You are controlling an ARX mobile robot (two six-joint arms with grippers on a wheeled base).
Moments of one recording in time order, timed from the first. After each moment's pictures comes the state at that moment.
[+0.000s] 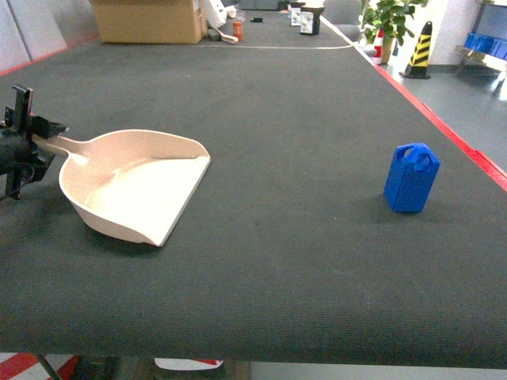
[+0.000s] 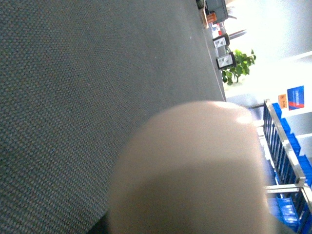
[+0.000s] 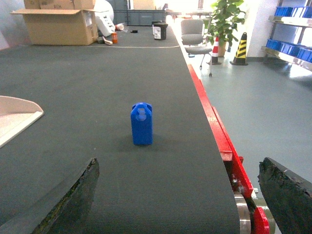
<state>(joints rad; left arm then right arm) 0.24 2.48 1.49 0.84 0.32 -1.08 0.00 0.00 0.01 0.00 0.00 0.00</state>
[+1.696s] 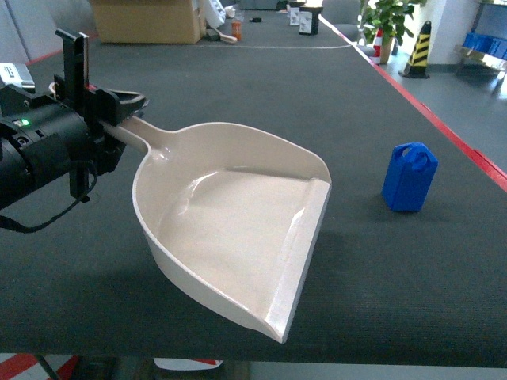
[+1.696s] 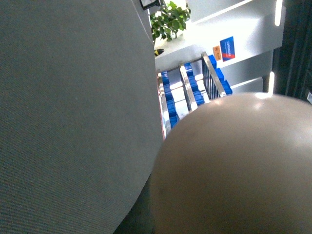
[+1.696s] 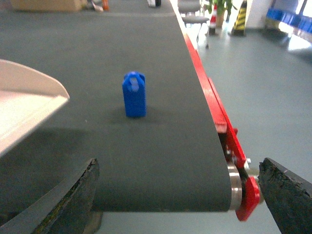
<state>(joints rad) -0.12 2.02 0.81 1.24 0.21 -1.20 0.01 0.10 0.06 -0.09 0.03 -0.01</state>
